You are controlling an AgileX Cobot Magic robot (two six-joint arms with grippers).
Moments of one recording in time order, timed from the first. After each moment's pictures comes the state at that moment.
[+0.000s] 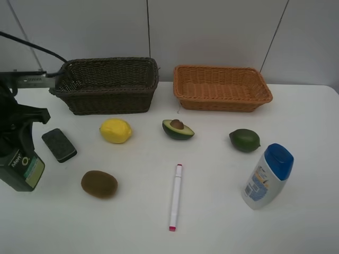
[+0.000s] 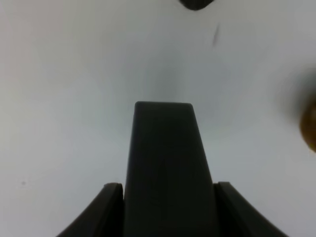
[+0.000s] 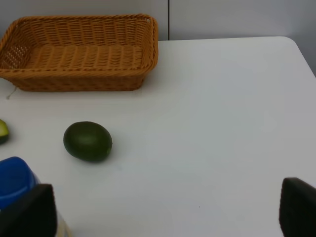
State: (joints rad) left arm -0.11 1.55 -0.98 0.00 1.08 -0.13; right arm 0.09 0.00 -0.51 -0.14 1.07 0.13
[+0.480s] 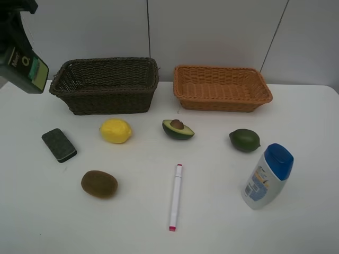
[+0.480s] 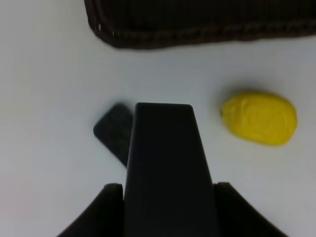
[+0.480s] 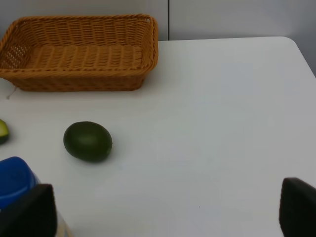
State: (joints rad) left arm -0.11 1.59 -1.52 0.01 1.14 -0.11; right arm 0.09 0.00 -0.51 -0.14 1.07 0.13
